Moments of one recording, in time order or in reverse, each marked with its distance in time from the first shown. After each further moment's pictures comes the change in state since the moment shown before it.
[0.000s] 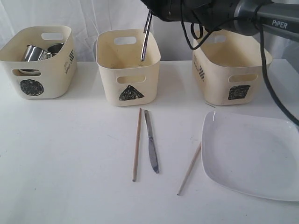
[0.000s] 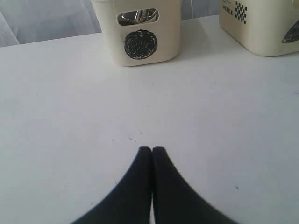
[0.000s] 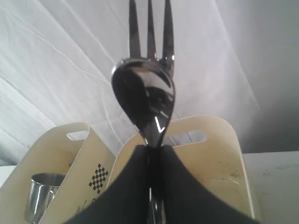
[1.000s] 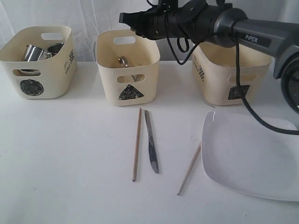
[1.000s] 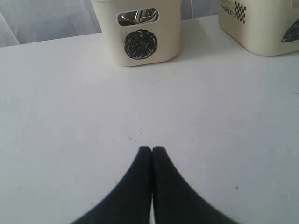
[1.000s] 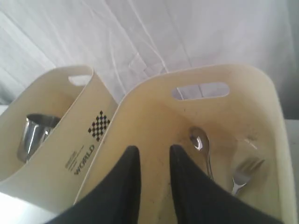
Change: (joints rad) left arm 0.000 0.000 0.000 0.000 0.000 0.000; right arm 0.017 0.131 -0.104 -0.020 0.150 -0.091
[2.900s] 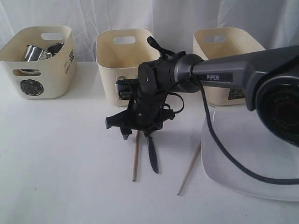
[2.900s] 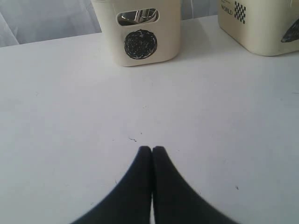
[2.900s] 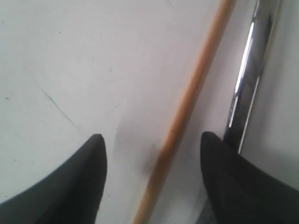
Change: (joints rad) left arm 0.000 0.000 0.000 0.000 0.002 0.000; right arm 0.221 -0.009 0.311 -0.778 0.466 0.763
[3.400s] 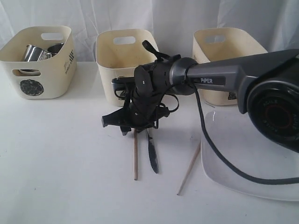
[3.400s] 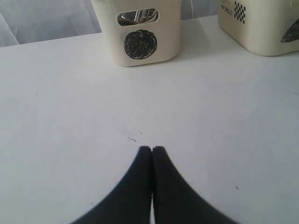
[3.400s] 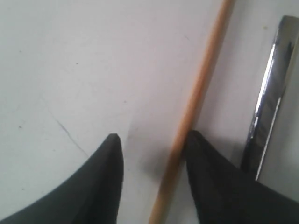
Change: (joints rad) left arm 0.000 0.000 0.000 0.000 0.000 0.000; right arm 0.020 0.049 -0.021 -0.018 -0.046 0.000
